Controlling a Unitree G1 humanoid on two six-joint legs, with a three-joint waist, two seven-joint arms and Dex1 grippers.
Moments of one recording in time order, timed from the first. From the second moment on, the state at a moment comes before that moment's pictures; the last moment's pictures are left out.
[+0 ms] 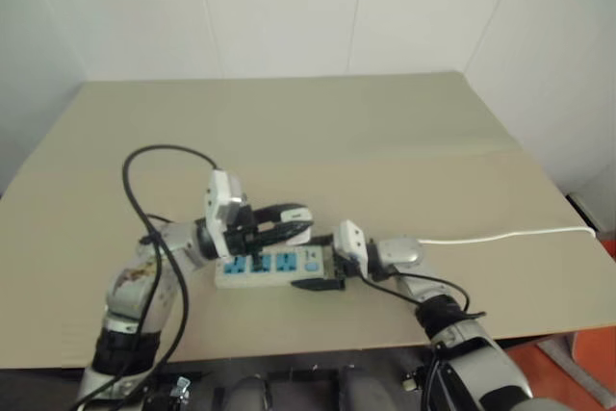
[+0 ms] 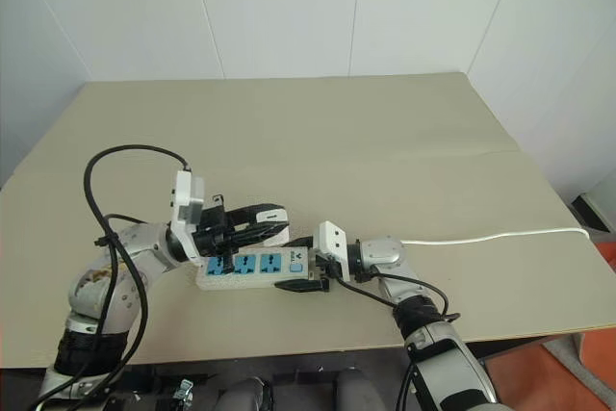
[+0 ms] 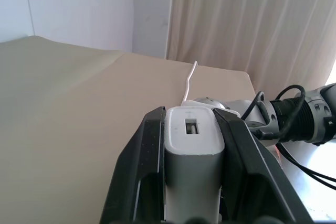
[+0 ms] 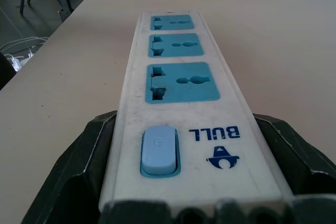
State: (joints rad) left arm -0.30 0.45 0.03 -0.29 -0.57 0.46 -1.06; right arm -0.58 -0.22 0.27 0.62 0.15 -0.30 1.30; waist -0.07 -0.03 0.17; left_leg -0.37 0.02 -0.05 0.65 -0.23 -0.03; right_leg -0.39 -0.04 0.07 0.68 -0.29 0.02
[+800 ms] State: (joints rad) left arm -0.24 0.49 -0.05 -0.13 -0.47 0.24 -1.16; right arm -0.58 -0.23 0.27 0.61 0.15 -0.25 1.33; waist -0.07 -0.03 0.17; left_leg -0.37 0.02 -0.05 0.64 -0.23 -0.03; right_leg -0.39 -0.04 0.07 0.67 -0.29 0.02
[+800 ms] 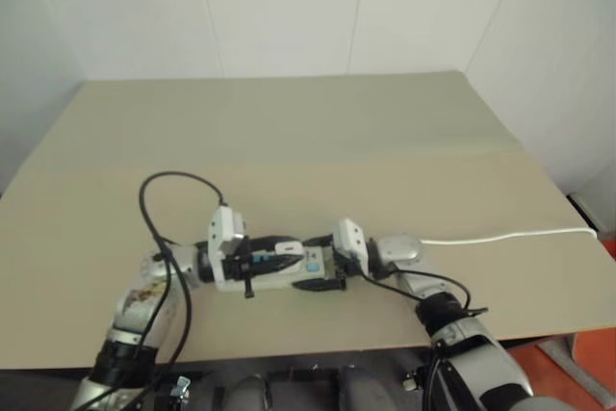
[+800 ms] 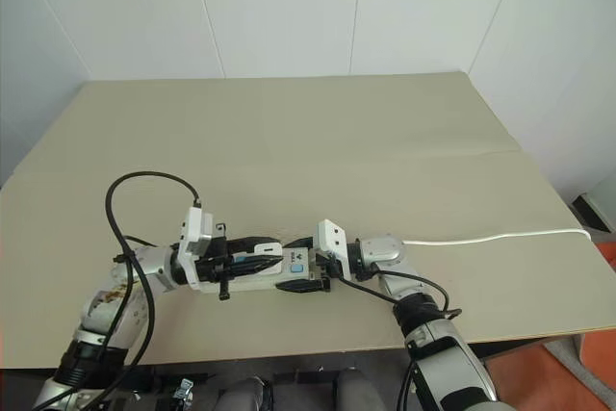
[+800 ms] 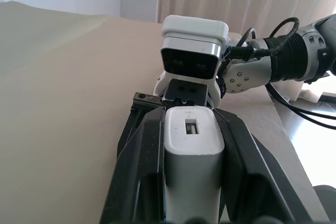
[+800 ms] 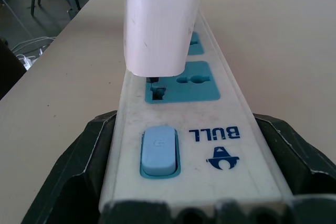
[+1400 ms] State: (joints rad) left arm -0.25 0.49 -0.08 -0.05 -0.45 0.13 -1.21; right arm -0.58 -0.23 0.27 0.61 0.15 -0.25 1.33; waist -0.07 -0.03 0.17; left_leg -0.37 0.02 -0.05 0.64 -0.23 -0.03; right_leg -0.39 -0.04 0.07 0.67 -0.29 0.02
